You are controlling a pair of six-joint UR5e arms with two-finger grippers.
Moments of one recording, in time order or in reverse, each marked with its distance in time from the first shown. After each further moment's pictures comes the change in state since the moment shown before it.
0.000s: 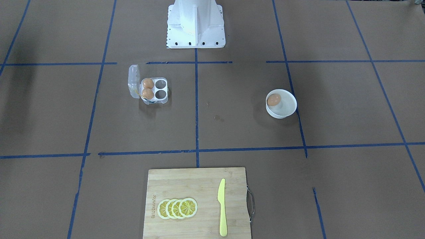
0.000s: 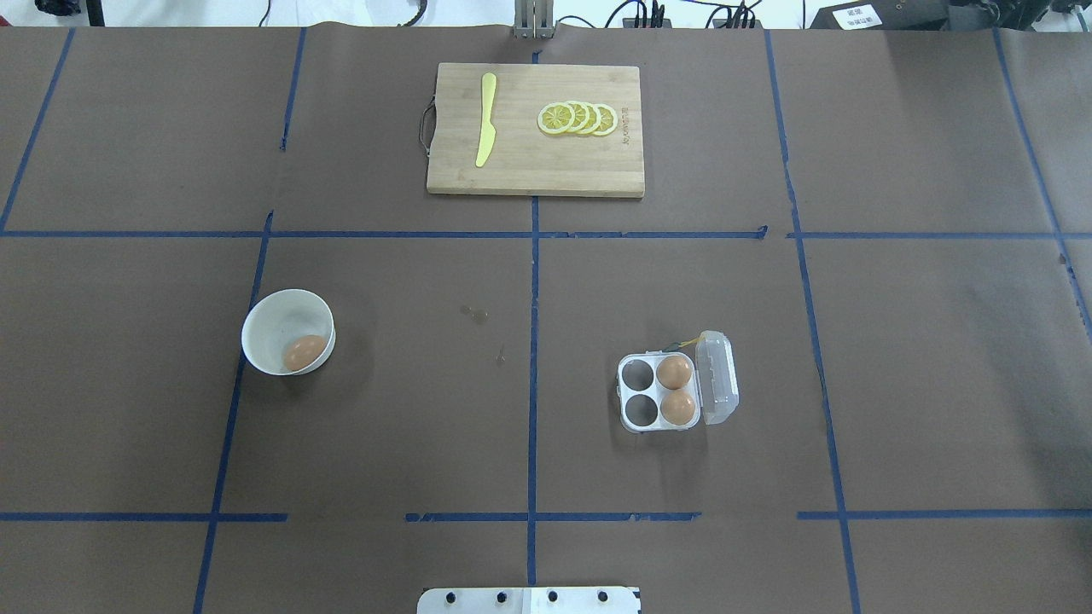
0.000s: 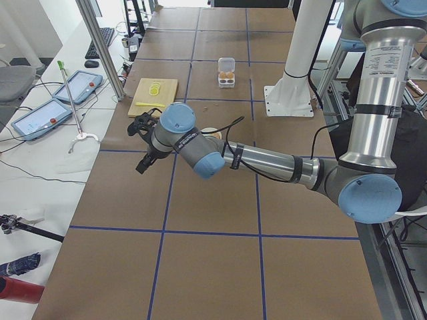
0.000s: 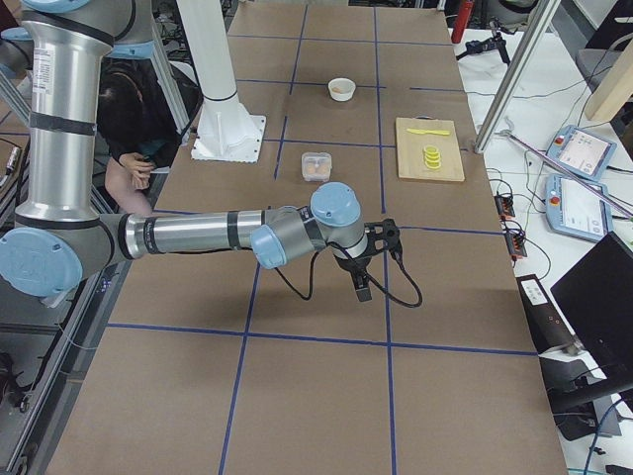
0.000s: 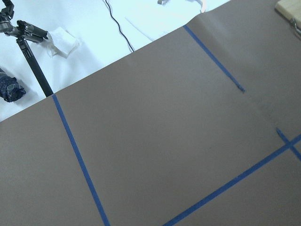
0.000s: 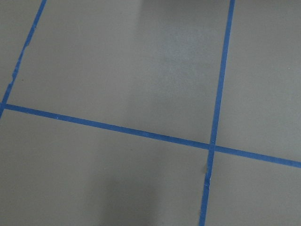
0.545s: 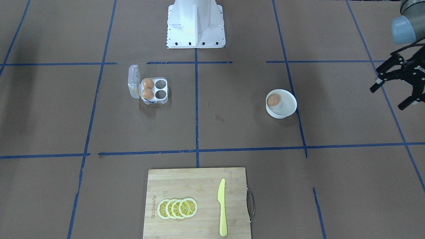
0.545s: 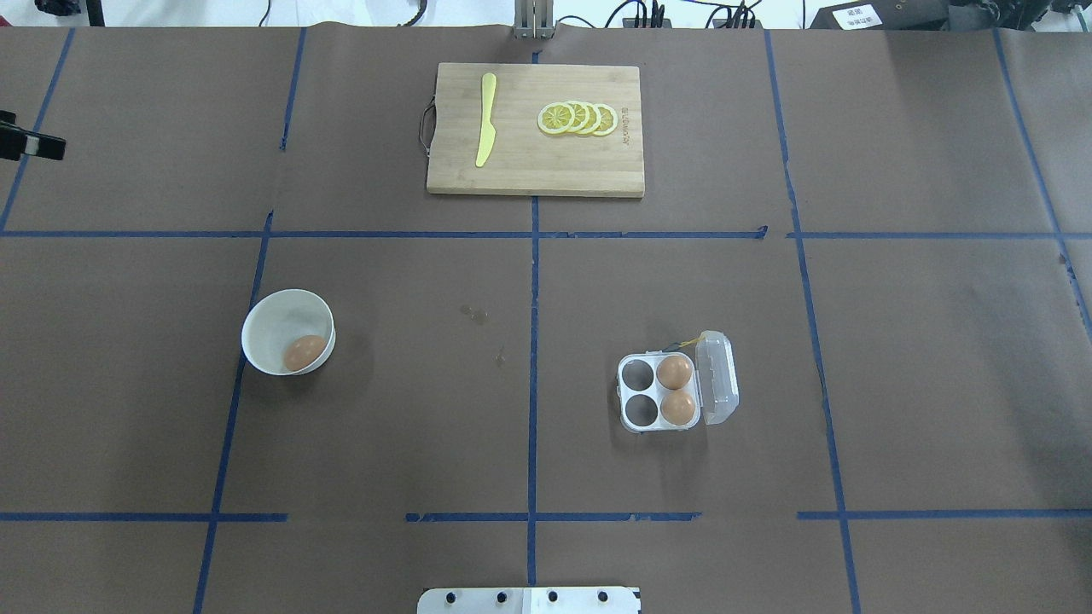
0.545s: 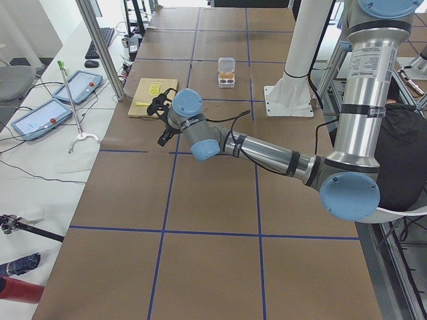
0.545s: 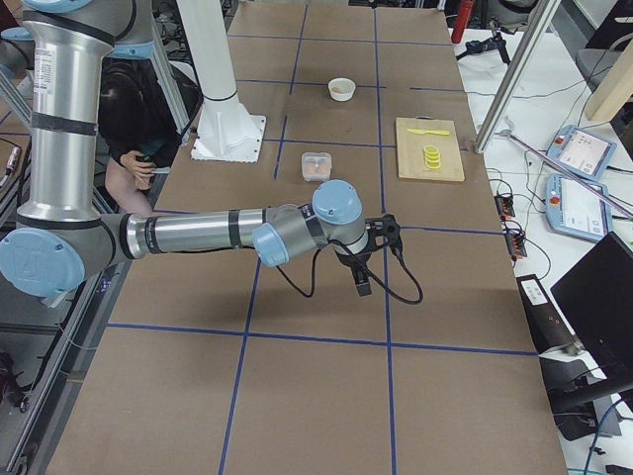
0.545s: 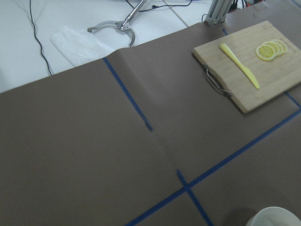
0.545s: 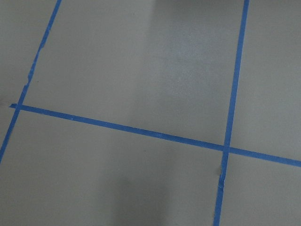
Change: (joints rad) left arm 0.244 0.000 -0.102 -0.087 -0.014 -0.319; right arm -0.006 0.001 0.005 0.003 0.020 0.004
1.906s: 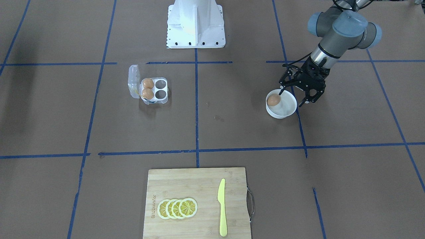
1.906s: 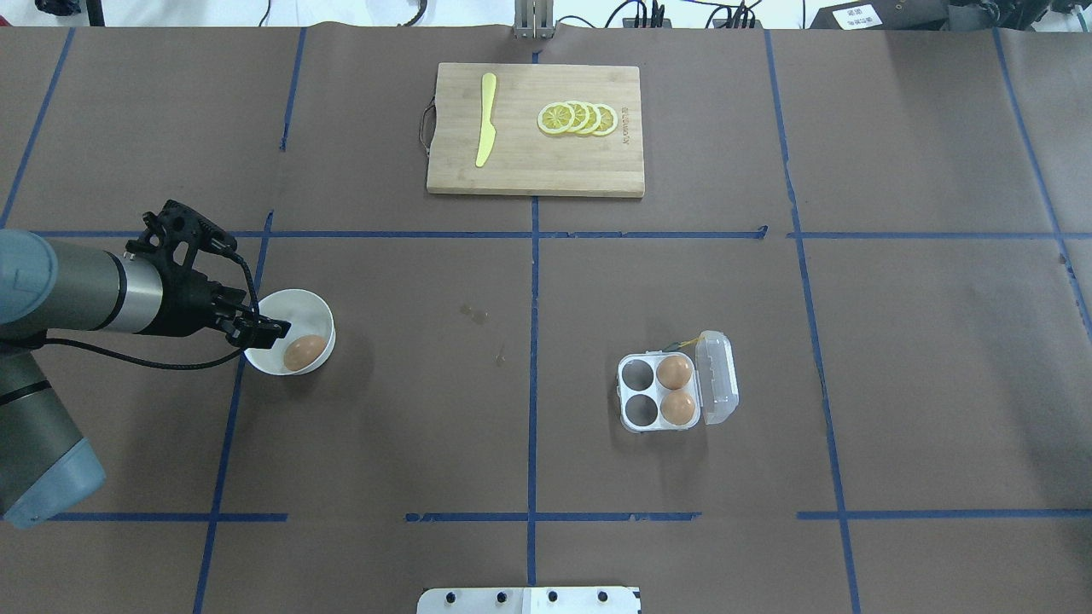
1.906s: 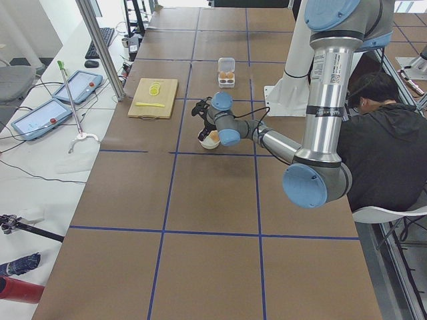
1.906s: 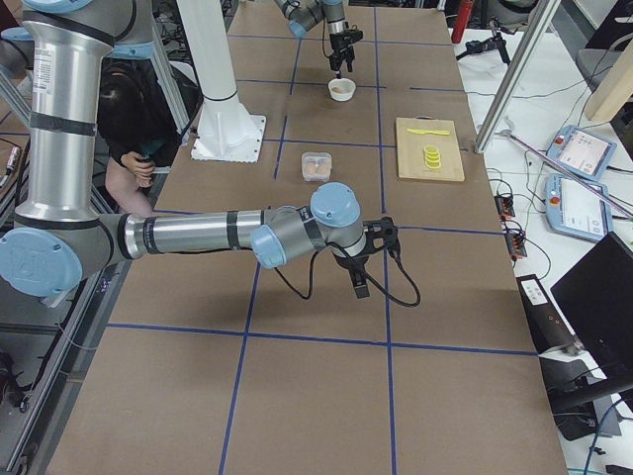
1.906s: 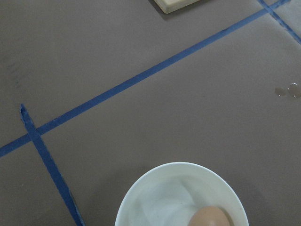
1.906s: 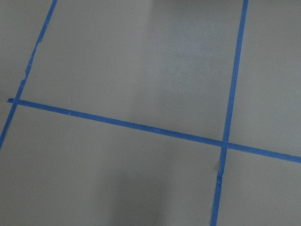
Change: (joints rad) left arm 0.556 0.002 -0.019 0.049 0.458 -0.079; right arm -0.001 -0.008 -0.001 0.000 -0.002 -0.010
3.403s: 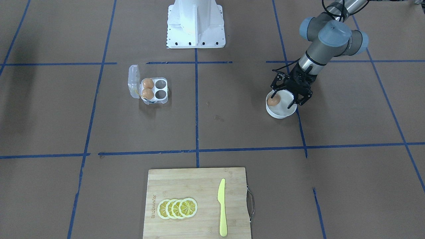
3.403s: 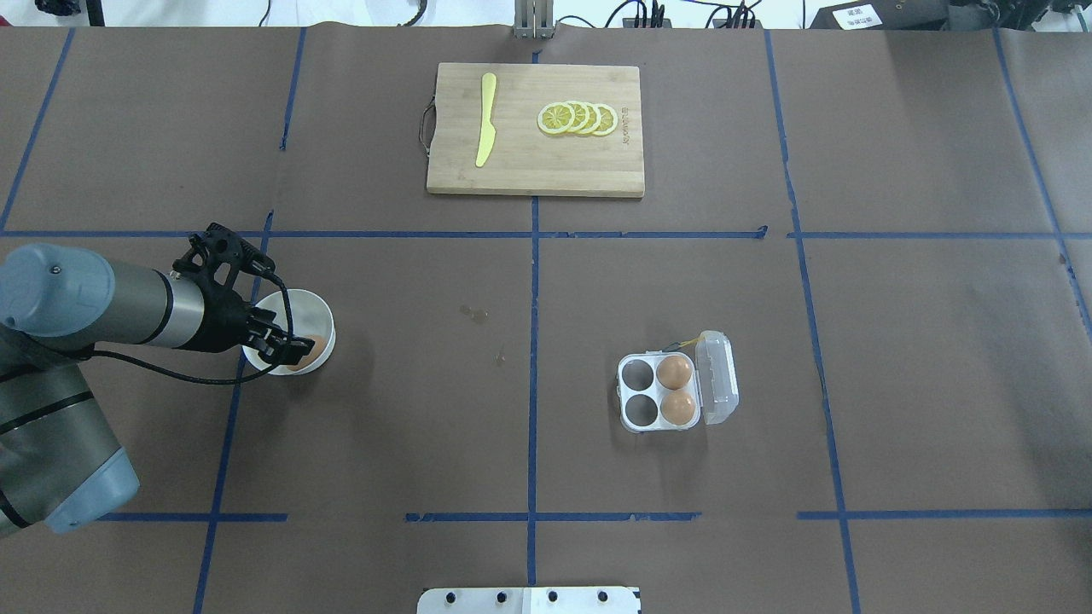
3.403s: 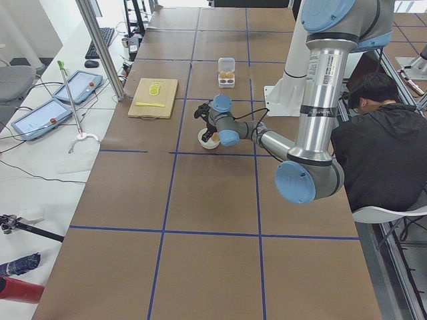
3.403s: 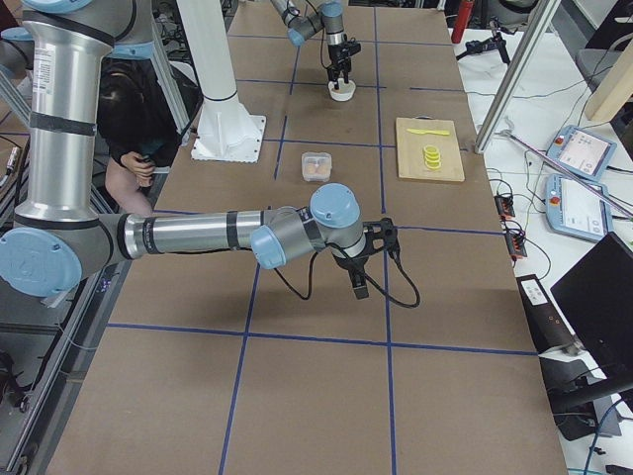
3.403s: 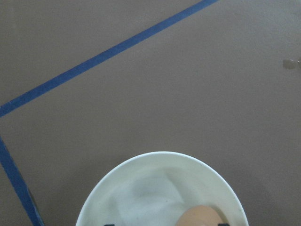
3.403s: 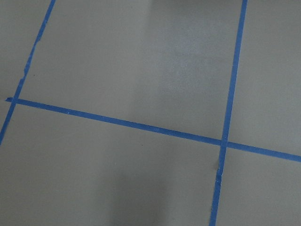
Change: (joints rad) left arm 0.052 -0.046 0.067 0.003 0.003 0.000; right arm 0.000 -0.002 -0.002 0.000 -0.001 -0.001
